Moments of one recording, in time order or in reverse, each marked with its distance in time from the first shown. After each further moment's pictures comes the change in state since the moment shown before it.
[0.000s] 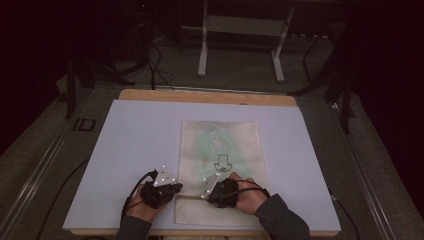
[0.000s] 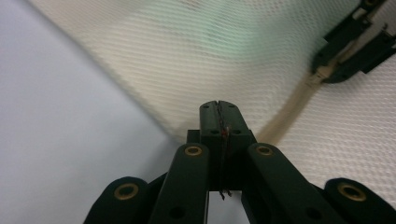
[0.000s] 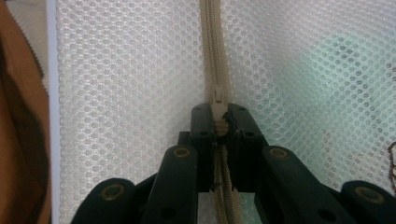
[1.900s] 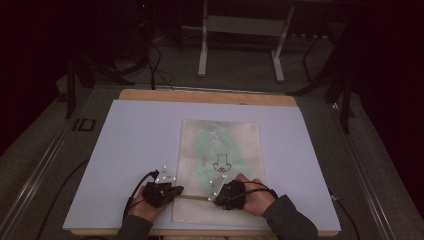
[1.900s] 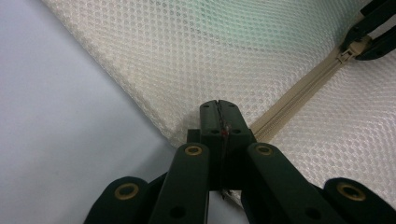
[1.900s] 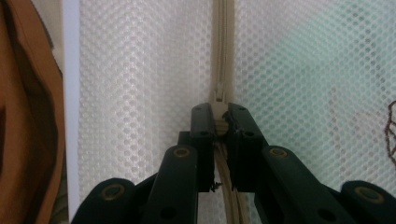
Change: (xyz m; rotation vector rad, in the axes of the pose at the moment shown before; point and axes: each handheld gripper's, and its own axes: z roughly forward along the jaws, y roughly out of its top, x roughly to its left) left arm 0.007 -0.005 0.008 0.039 -0.048 -0.073; right arm 0.004 -0.015 -0.012 0.038 0.005 -0.018
